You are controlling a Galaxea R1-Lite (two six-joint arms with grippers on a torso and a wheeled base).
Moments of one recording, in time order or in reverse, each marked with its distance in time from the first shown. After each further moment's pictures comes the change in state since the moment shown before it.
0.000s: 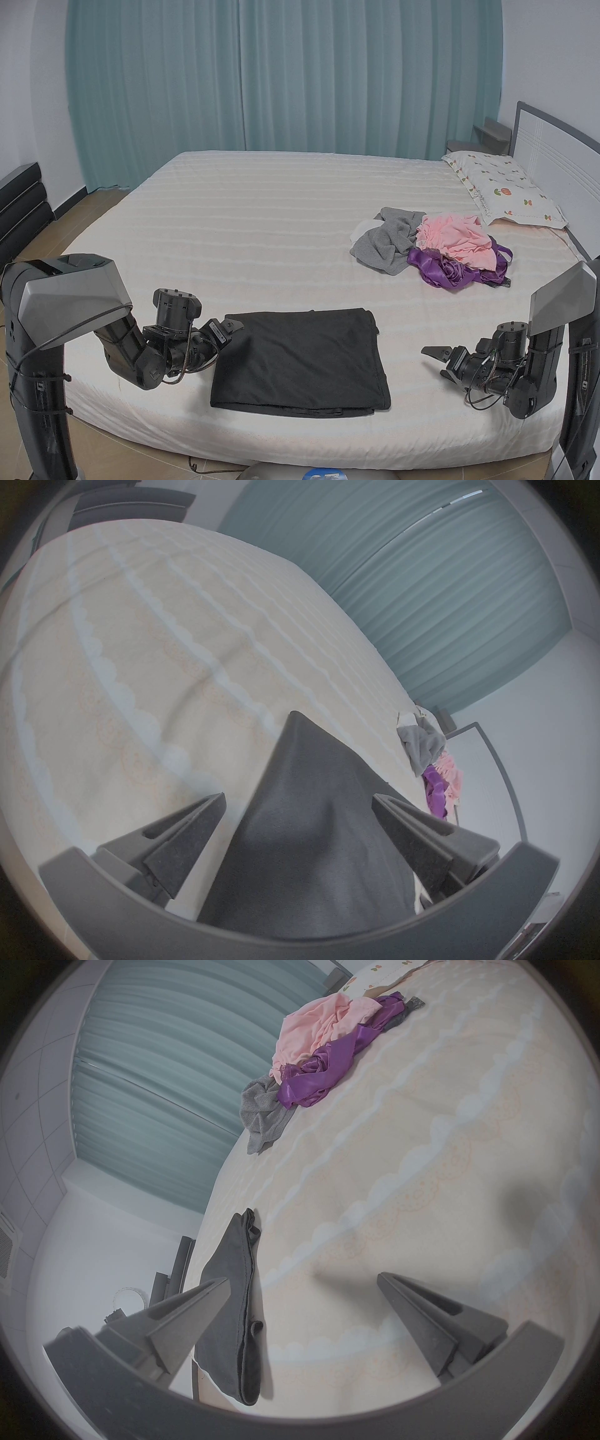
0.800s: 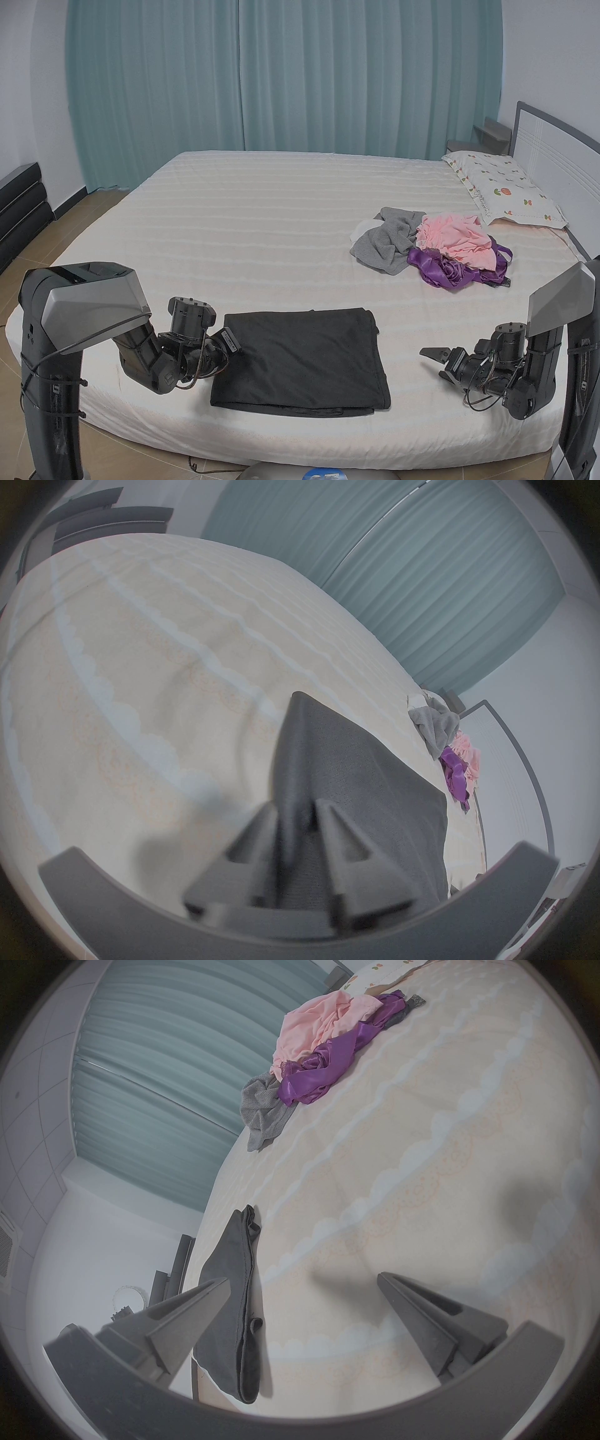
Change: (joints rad) left arm -0.032 0.083 -0.052 0.000 0.052 0.091; right arm 0.010 0.005 0.000 0.000 0.000 0.000
